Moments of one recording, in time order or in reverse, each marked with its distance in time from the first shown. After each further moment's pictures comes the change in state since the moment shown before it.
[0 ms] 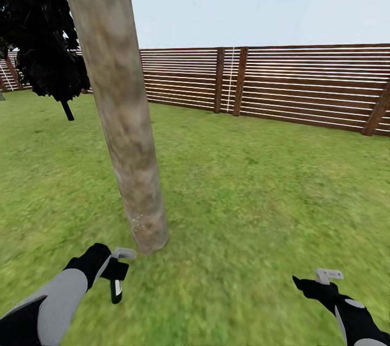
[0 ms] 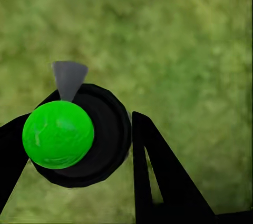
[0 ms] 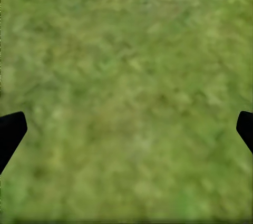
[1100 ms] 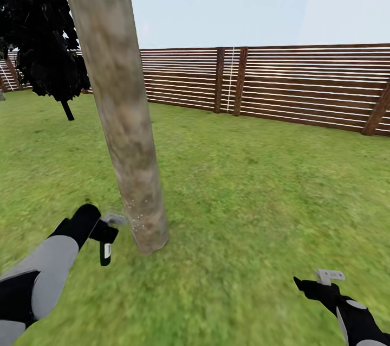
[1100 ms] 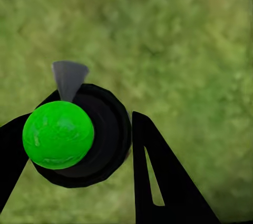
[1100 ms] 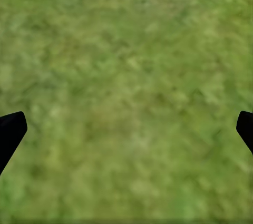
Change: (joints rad) left arm -0.146 0.074 -0.185 -0.165 -0.065 0.186 -0.235; right arm 0.004 -0.005 0.000 -0.002 0.001 -0.001 0.001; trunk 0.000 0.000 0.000
